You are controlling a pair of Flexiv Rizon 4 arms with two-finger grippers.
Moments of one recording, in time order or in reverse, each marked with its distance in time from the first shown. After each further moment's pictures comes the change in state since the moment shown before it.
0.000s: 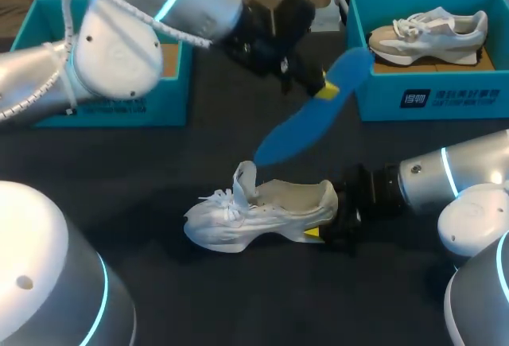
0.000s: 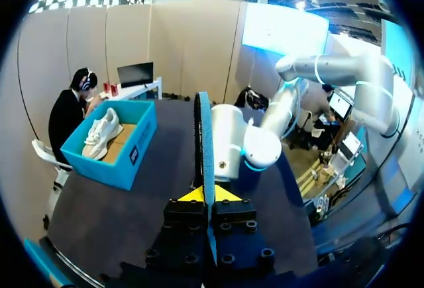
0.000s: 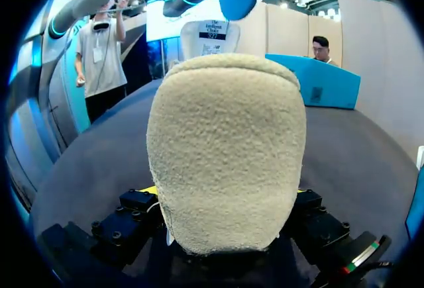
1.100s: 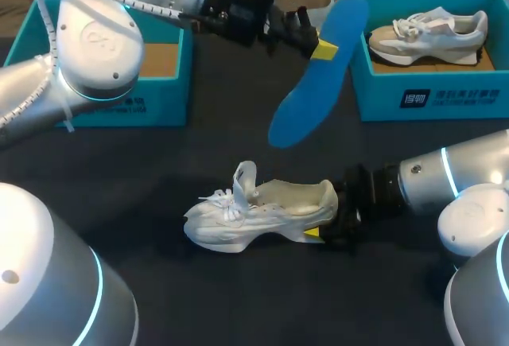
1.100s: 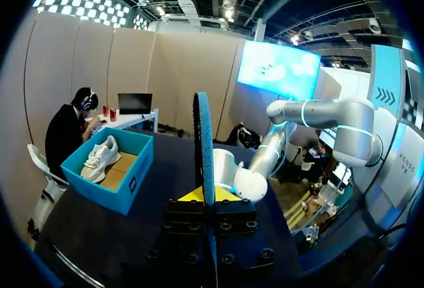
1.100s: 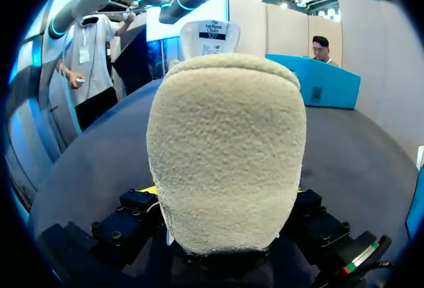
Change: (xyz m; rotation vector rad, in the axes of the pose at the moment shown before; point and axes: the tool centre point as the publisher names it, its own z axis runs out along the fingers) left arm -0.004 -0.043 -0.038 0.210 0.057 -0.055; right arm 0.000 0.000 0.000 0.000 0.000 0.000
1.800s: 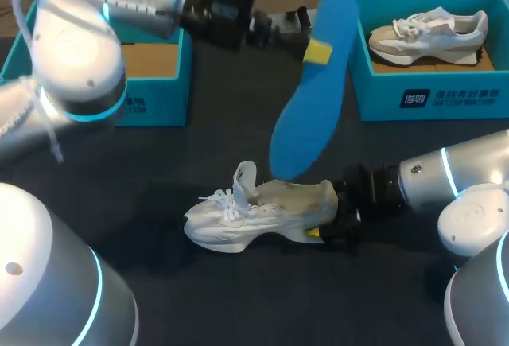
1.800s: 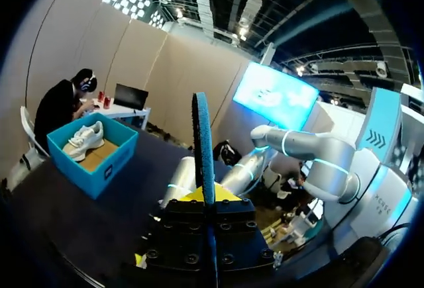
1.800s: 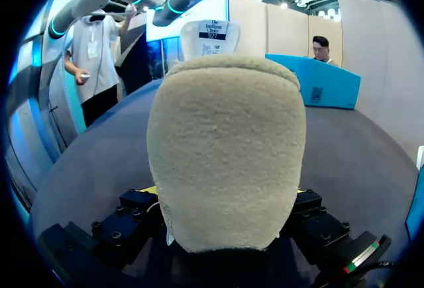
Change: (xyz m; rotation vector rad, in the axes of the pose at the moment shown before) left arm 0.048 -0.004 -0.015 0.103 0.120 -0.256; right arm 0.000 0.000 0.000 0.000 0.000 0.000
